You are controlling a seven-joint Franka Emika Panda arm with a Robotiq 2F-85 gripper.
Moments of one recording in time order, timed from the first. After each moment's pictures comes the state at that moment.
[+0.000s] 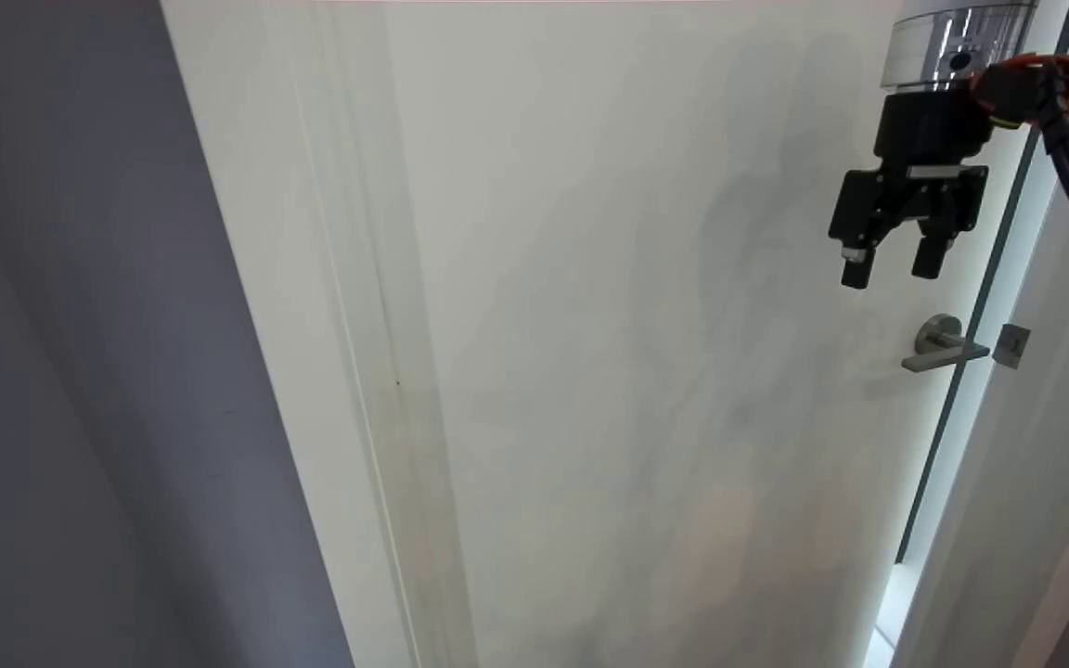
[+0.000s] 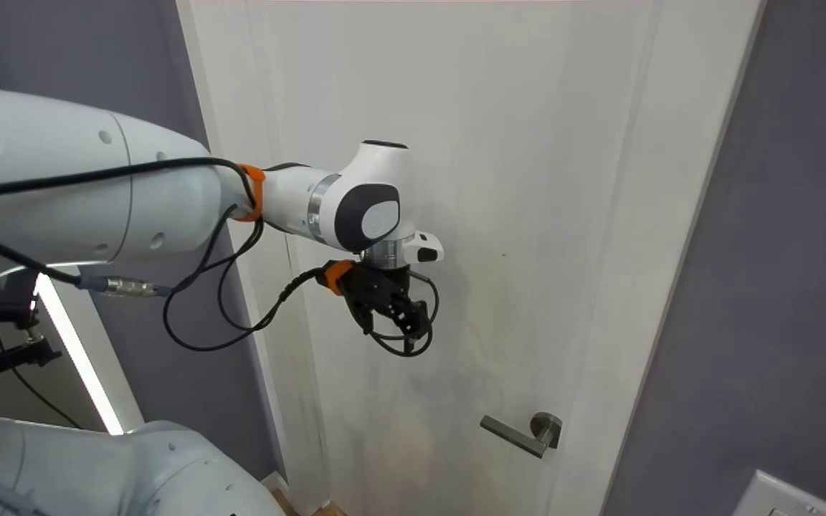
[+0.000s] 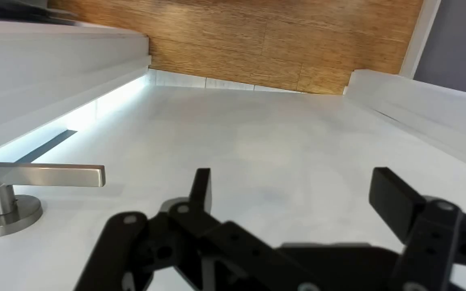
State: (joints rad) arm 0.02 -0.64 -0.01 -2.54 0.02 1.91 0.01
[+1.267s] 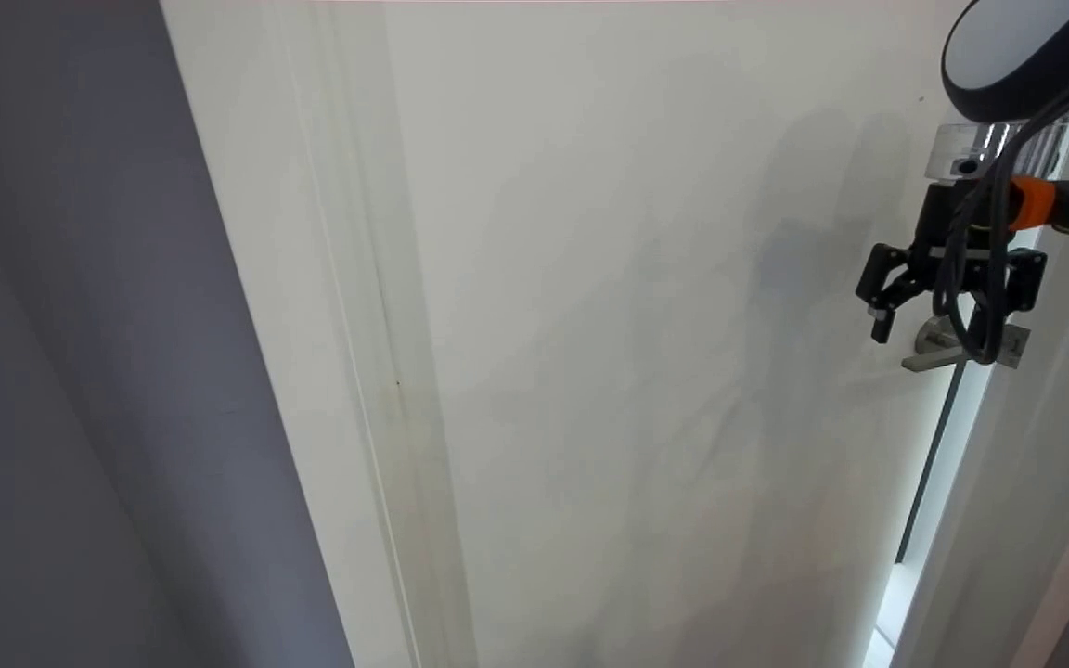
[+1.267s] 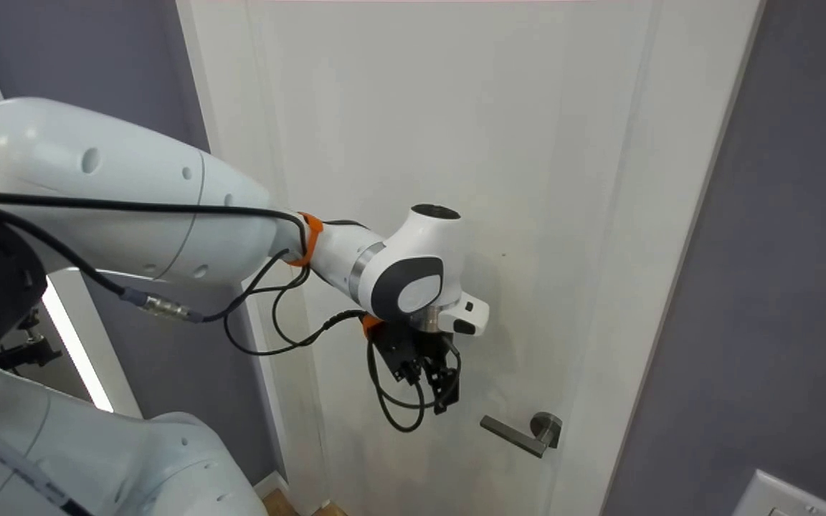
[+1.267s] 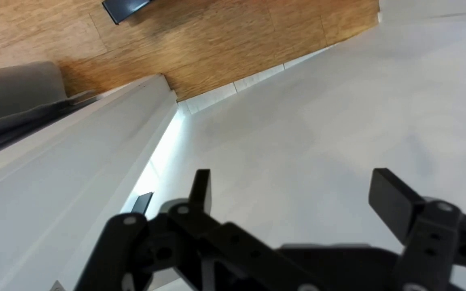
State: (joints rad) arm -0.18 -0.54 -0.05 -2.68 0.02 2.17 0.29
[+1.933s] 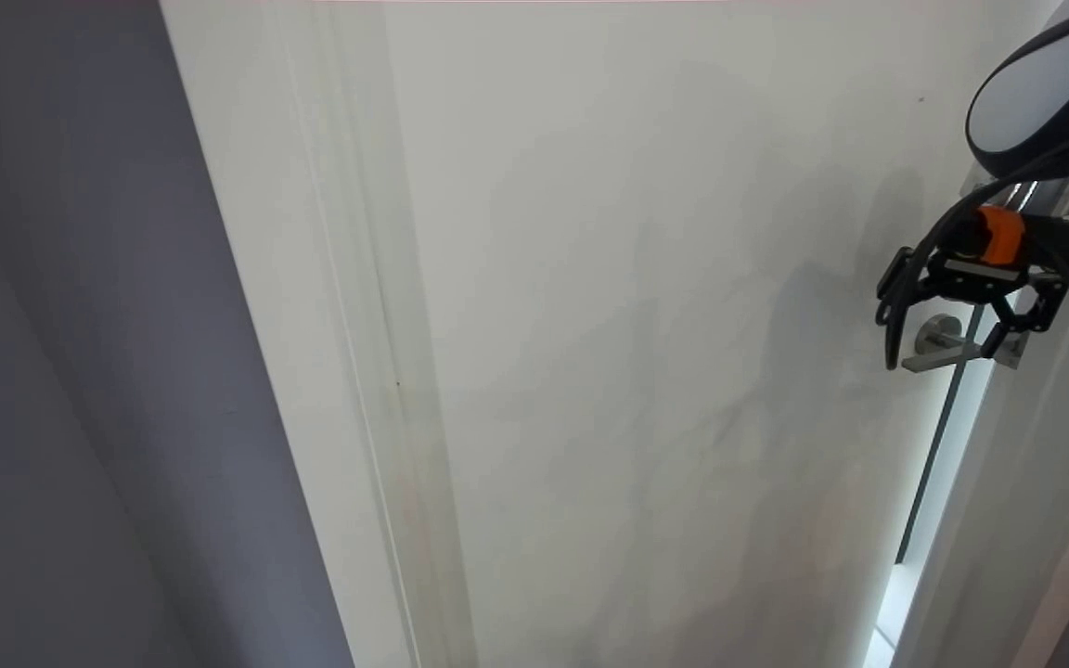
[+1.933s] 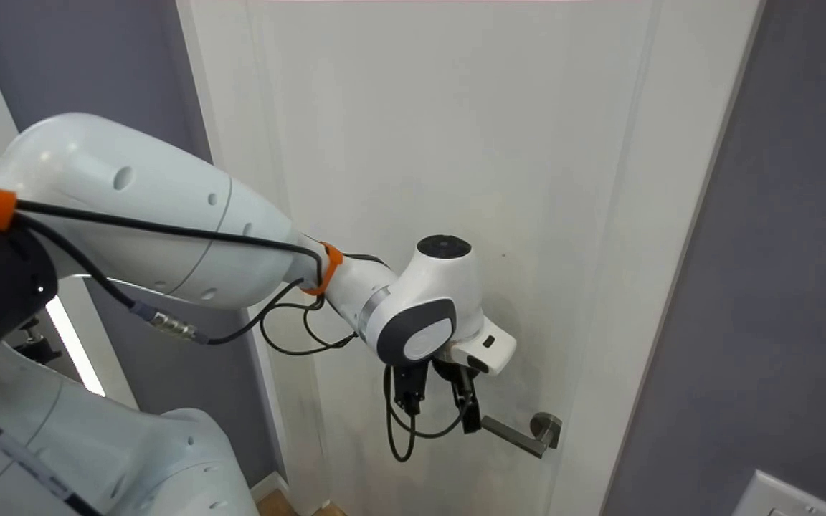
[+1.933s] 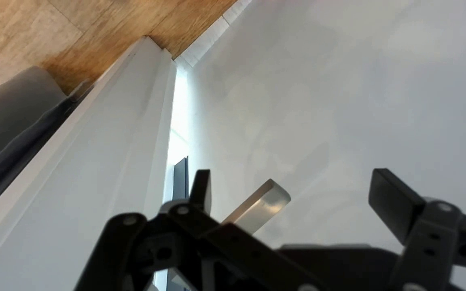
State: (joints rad) arm -0.30 -0.49 -0.05 -2.77 0.02 2.49 0.51
